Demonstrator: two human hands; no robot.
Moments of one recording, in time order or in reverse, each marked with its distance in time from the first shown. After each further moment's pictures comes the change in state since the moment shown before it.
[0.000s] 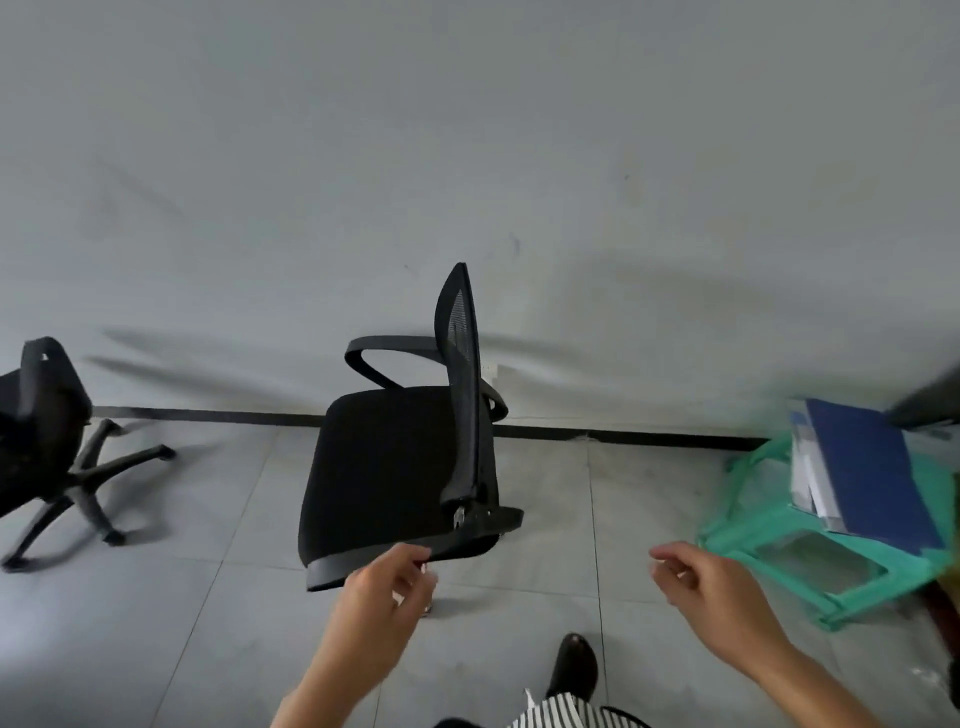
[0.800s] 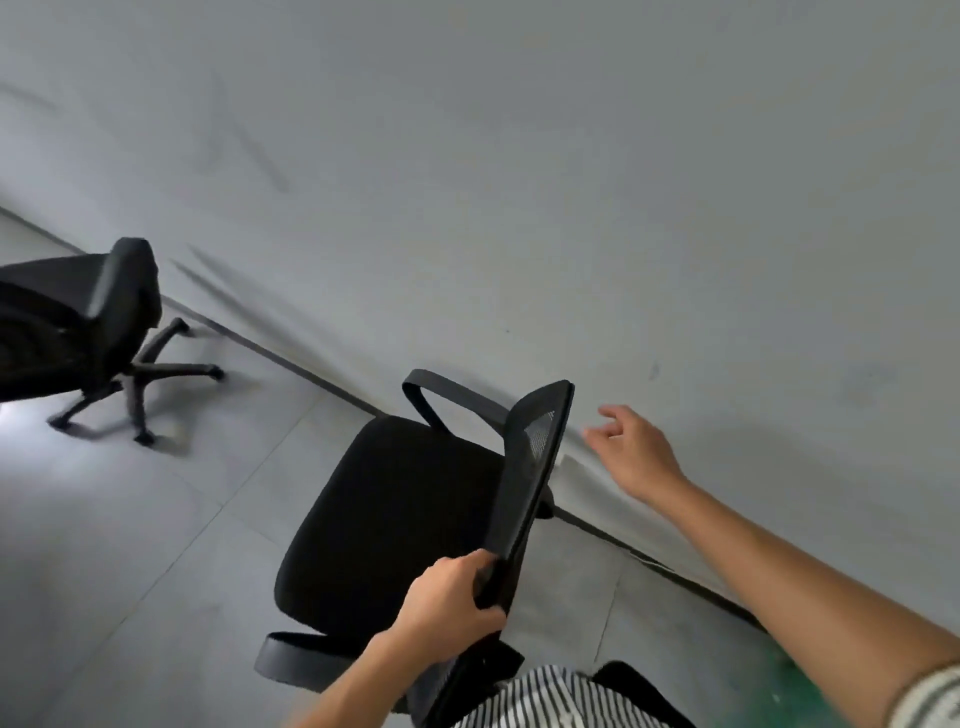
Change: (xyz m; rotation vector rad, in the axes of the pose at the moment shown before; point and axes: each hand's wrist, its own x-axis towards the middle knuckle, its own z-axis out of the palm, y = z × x) left_hand 0.272 0.019 -0.003 -0.025 -0.143 -0.173; right_hand 0.413 -0.246 -0.008 -0.075 -0.214 -0.199
